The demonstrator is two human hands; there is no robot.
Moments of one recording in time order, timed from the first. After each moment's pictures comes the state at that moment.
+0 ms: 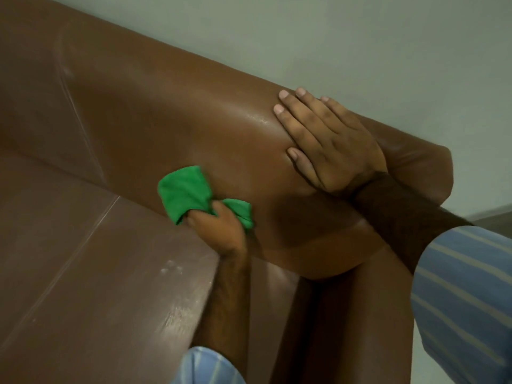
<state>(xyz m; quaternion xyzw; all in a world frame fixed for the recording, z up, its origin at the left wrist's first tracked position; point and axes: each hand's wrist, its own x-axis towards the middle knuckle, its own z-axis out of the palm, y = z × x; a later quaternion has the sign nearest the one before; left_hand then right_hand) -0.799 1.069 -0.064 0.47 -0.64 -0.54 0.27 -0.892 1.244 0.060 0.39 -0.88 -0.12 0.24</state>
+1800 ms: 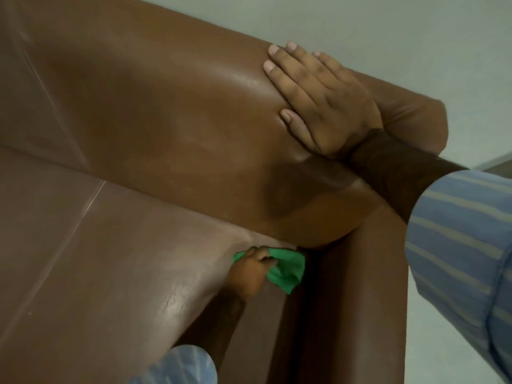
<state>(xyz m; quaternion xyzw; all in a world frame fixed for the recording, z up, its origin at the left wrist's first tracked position) -0.675 1.089 -0.185 -0.21 -0.92 -0.24 -0.23 -0.882 1.239 0.068 0.39 -0.89 -0.11 0.23</state>
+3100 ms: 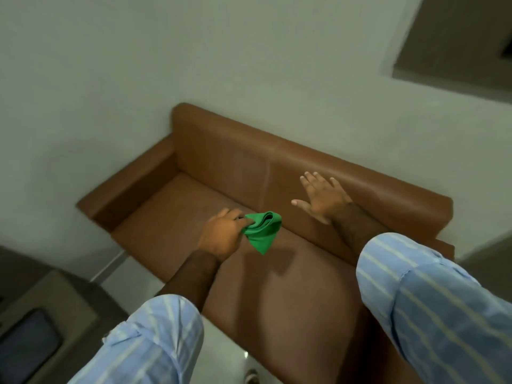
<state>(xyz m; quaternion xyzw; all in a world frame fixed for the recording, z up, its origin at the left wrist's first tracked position) -0.525 0.762 0.253 -0.06 -0.99 -0.07 0.04 -0.663 1.004 0.292 0.26 -0.96 0.00 -0.12</state>
